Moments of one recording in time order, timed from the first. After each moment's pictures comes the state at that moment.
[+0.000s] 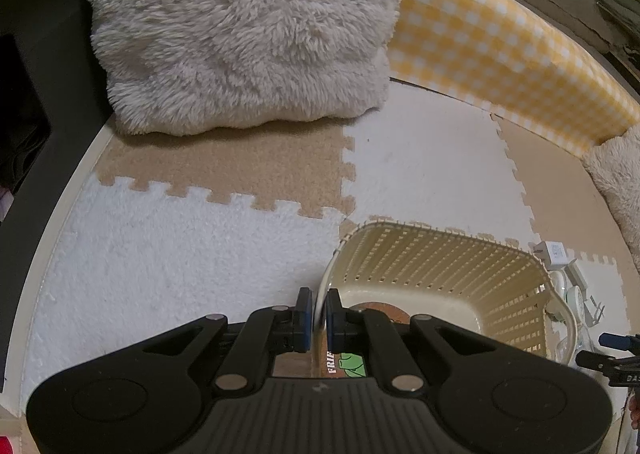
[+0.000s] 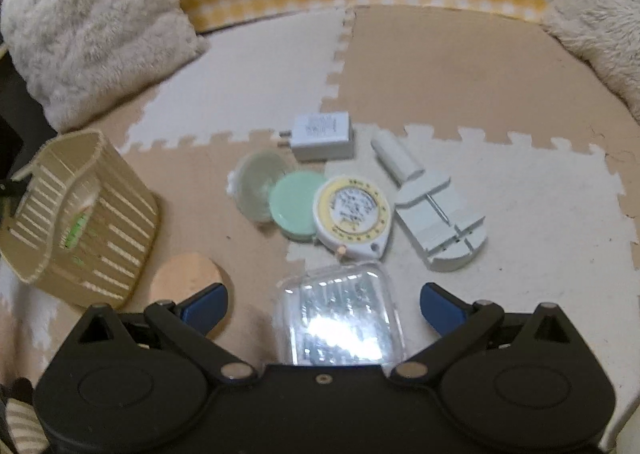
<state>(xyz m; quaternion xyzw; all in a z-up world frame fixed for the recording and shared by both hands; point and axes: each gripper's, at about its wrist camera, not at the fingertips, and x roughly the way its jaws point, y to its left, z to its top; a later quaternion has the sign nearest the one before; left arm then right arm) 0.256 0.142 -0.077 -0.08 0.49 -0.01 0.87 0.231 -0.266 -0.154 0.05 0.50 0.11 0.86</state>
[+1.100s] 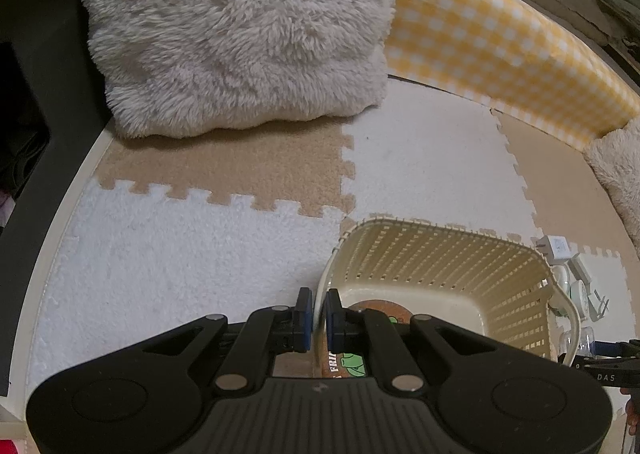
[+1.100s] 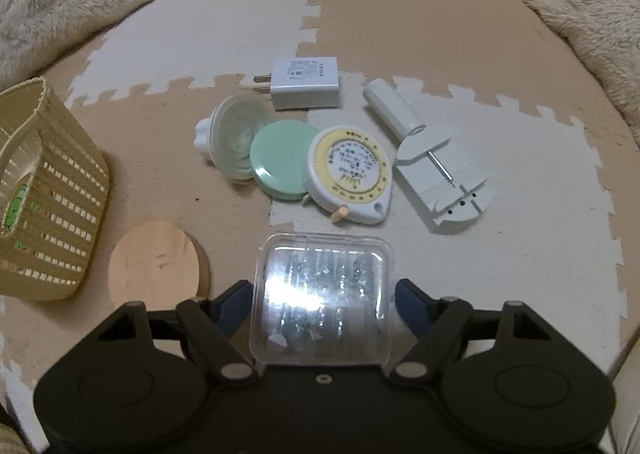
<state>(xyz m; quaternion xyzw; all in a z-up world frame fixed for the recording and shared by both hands) 0.254 0.137 -0.077 -0.07 0.50 -0.01 0.87 0.238 -0.227 -0.162 0.00 0.56 0.03 0.83</state>
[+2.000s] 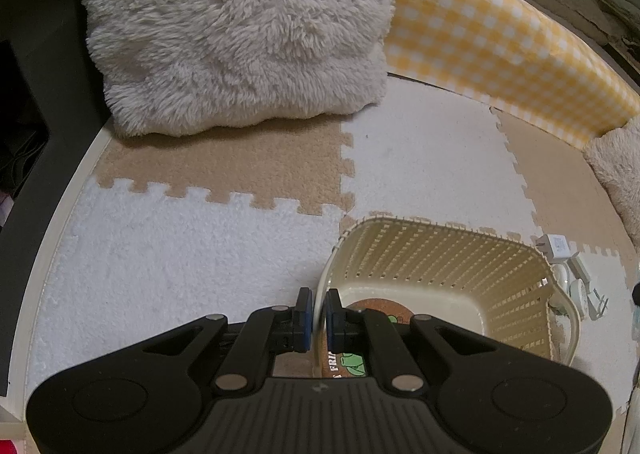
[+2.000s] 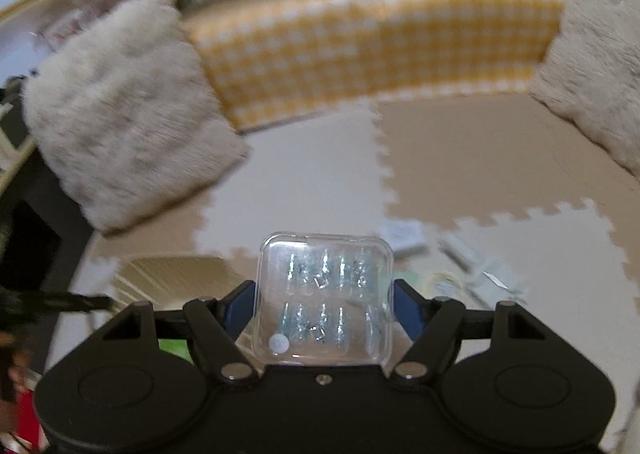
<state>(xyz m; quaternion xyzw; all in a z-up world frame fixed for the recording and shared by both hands) 0.255 0.138 -0.078 -0.07 0.50 -0.01 0.86 0.216 -0.184 -0.038 0.13 0.40 0.10 0.90</state>
